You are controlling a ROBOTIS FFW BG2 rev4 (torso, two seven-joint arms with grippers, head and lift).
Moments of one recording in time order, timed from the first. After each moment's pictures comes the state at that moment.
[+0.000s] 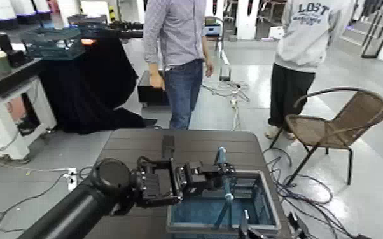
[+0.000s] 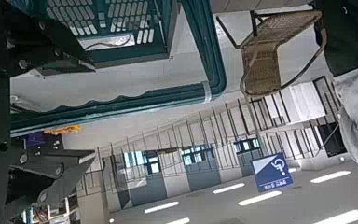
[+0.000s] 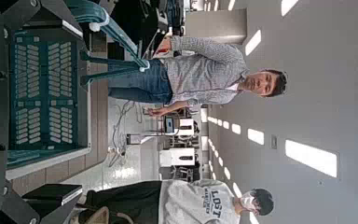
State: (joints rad) left arm -0.67 0.23 -0.63 -1.04 1.60 0.88 -0.27; right arm 0.43 -0.15 0.28 -1.87 -0.02 -0.20 -0.33
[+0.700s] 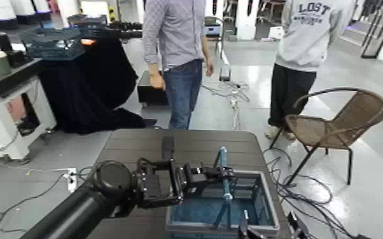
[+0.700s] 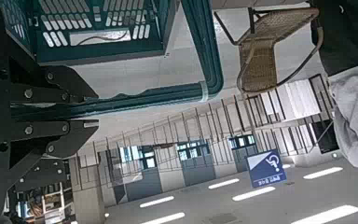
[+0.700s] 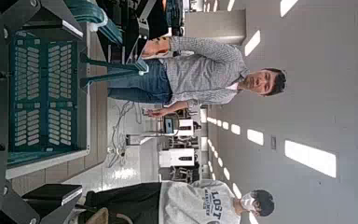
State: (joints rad) left arm -0.66 0.23 -0.64 -1.03 1.61 0.86 -0.29; right arm 0.43 -0.15 0.28 -1.87 -0.02 -0.20 -0.33
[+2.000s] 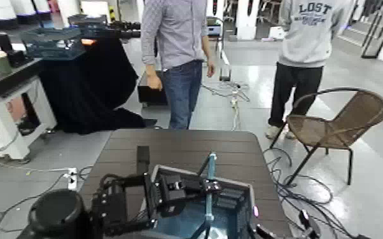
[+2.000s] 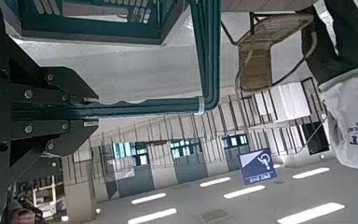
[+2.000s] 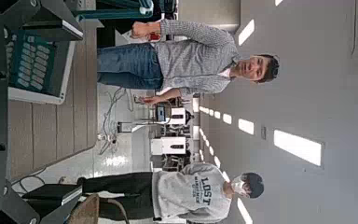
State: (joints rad) left arm -0.30 0.33 -0.34 -1.53 1.78 0.99 0.04; right arm 0.44 -0.14 0.25 -1.89 0.01 -0.22 -0.36
